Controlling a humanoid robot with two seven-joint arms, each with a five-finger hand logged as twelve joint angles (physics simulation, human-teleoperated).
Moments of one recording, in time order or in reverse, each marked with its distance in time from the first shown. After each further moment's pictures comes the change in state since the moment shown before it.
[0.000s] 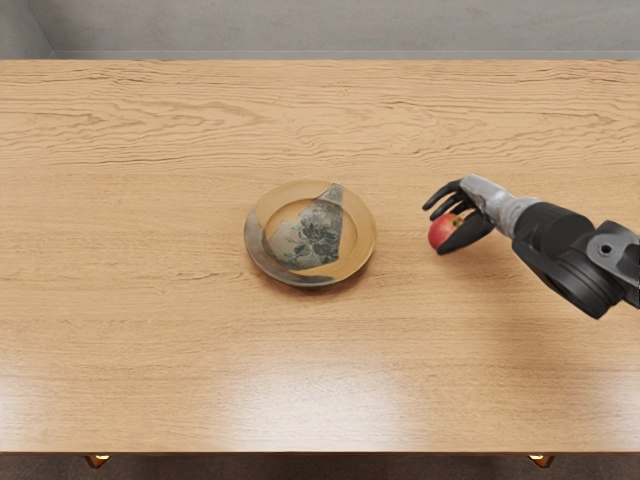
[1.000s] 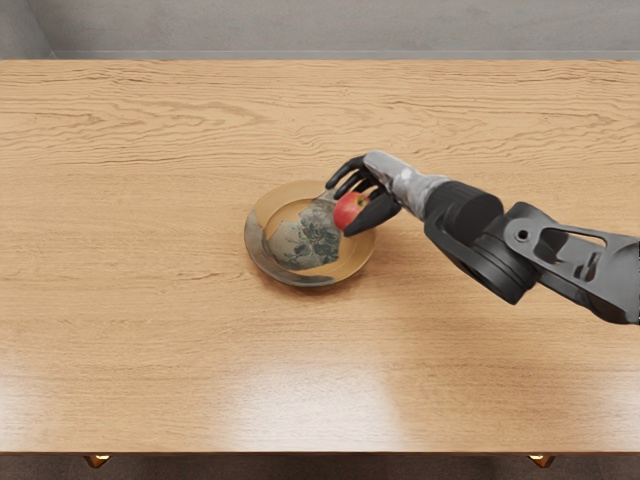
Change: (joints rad) left arm 0.000 0.000 0.000 0.000 0.000 0.000 0.000; right arm 0.105 0.233 0.006 -0.006 -0.011 -0.023 0.000
